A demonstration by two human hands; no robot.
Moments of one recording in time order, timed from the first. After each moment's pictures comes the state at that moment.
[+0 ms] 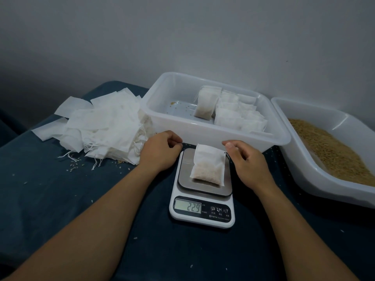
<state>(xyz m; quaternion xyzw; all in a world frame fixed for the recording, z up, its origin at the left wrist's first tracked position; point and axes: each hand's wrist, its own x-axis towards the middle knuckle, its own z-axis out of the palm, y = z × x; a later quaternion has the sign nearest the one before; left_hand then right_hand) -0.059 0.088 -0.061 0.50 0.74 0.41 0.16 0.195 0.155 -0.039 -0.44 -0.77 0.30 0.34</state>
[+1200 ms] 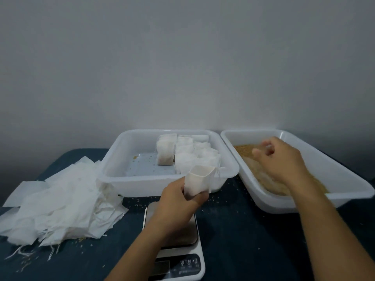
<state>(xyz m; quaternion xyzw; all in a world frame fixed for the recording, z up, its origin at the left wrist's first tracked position) 0.060 0.083 0.011 0.59 0.57 0.49 0.31 0.326 0.192 0.085 -0.64 -0.68 0.09 0.35</state>
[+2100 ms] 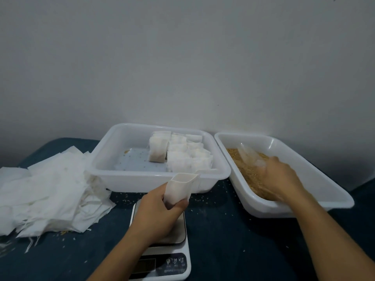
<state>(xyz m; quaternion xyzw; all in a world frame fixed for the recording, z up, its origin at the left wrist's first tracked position) 0.047 0.063 -0.003 0.58 0.60 0.48 0.25 0.355 0.224 0.064 -0.76 -0.64 -0.01 0.11</state>
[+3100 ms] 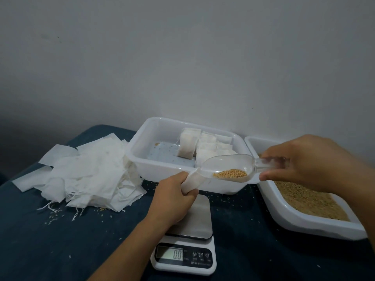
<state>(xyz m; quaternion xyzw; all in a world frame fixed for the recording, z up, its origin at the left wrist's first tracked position) 0.016 0.069 -0.010 0.57 0.66 0.47 0.14 0.268 0.127 0.193 -0.46 -0.88 -0.12 -0.03</state>
